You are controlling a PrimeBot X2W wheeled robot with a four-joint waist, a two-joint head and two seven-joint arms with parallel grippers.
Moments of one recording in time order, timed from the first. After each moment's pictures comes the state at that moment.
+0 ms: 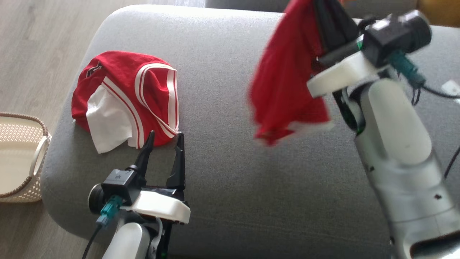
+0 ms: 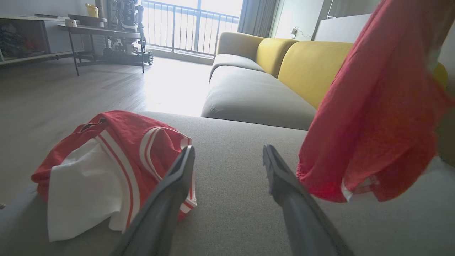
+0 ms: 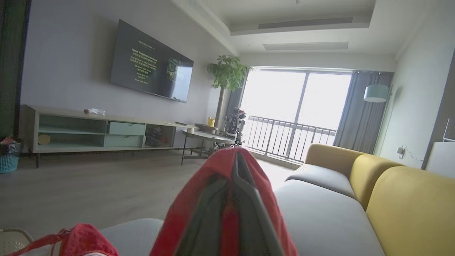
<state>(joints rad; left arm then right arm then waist) -0.09 0.05 -0.34 0.12 -0.25 0.07 -0.26 -0.74 -0.06 0.23 0.37 0.04 0.13 -0.25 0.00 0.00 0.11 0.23</state>
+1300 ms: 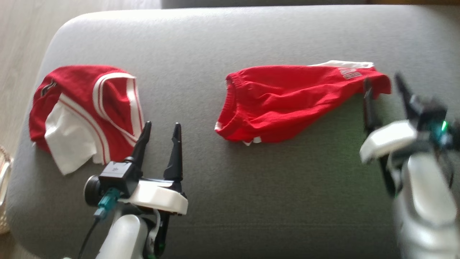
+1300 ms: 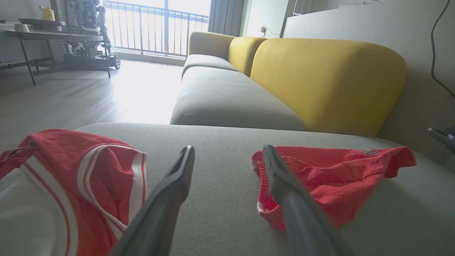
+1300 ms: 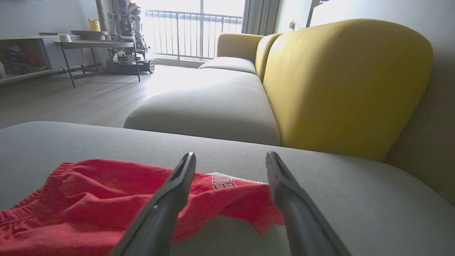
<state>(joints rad) -0.12 0.05 -0.33 0.12 -0.23 0.08 -0.26 -0.45 -0.09 -0.10 0.51 -0.03 0.13 -0.25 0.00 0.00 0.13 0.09</state>
